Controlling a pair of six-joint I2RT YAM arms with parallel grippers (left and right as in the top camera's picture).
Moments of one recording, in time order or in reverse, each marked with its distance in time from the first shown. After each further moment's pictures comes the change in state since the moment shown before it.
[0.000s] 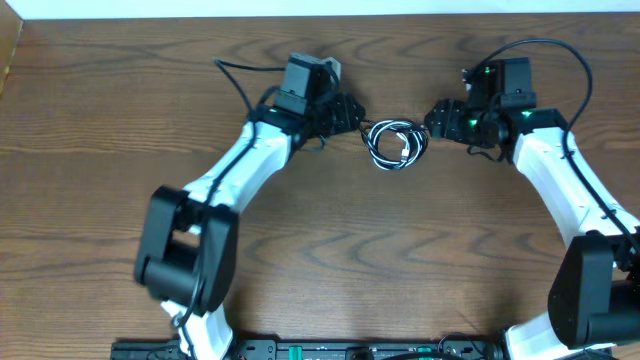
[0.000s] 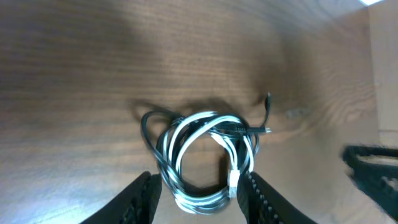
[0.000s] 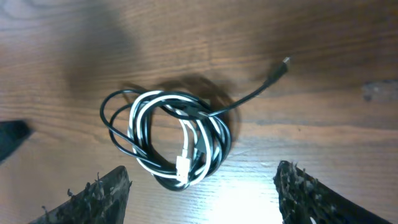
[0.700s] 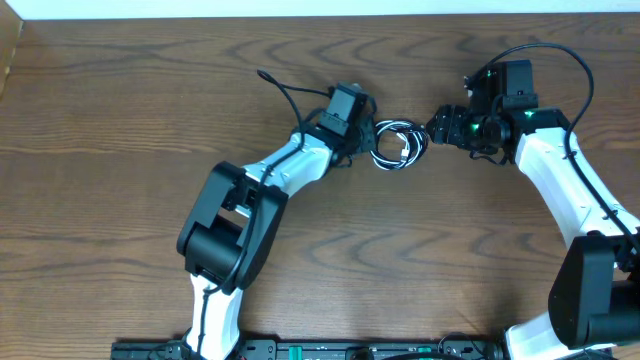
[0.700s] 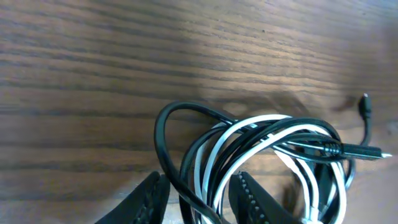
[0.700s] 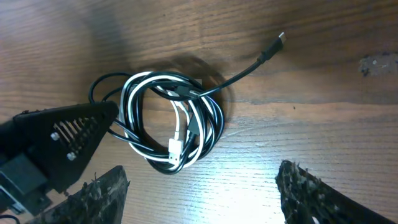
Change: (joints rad) left arm -0.145 0.160 0.000 0.077 -0.312 -0.061; right arm -0.002 0.000 0.000 -0.057 -0.001 -0.007
